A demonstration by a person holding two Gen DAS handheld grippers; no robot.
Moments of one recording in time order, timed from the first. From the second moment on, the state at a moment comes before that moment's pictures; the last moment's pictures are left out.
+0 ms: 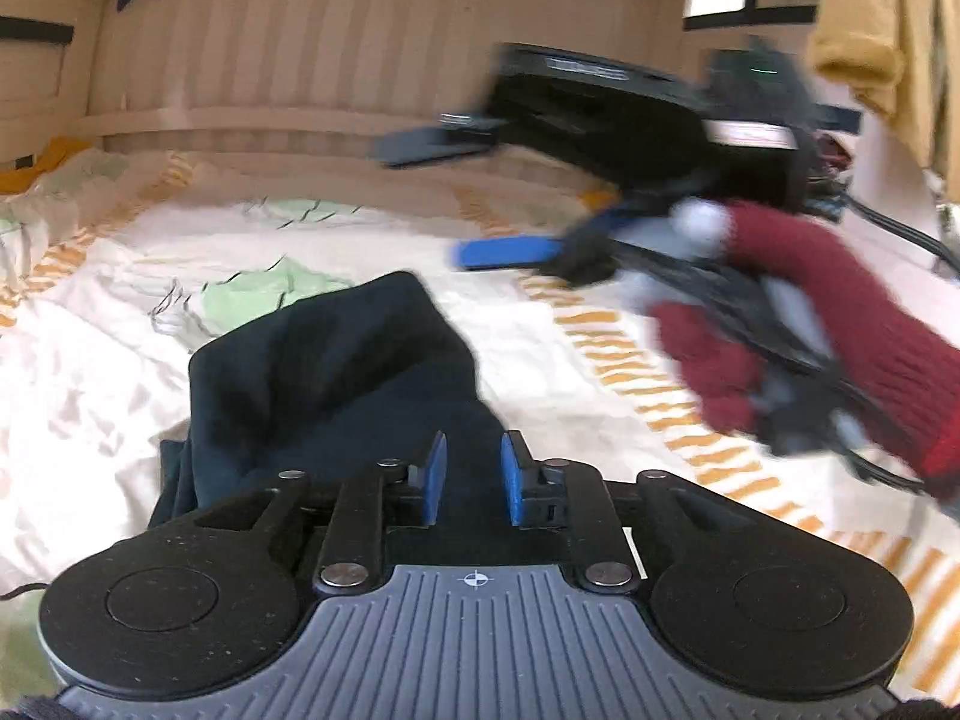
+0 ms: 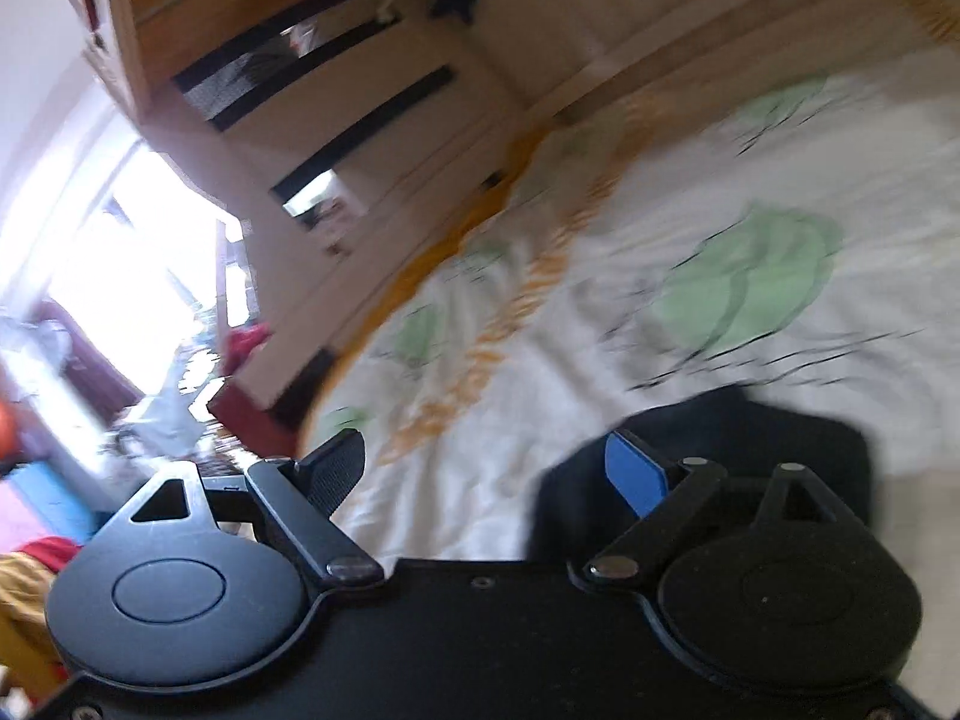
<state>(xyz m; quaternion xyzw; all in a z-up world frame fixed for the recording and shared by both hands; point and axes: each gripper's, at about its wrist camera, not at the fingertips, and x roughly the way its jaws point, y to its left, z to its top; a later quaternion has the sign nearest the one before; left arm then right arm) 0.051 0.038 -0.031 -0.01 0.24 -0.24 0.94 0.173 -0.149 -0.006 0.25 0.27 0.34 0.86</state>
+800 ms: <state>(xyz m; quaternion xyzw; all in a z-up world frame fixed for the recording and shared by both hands) 0.101 0.077 -0.094 -0.01 0.34 -0.12 0.93 0.252 -0.065 -0.087 0.01 0.38 0.22 0.90</state>
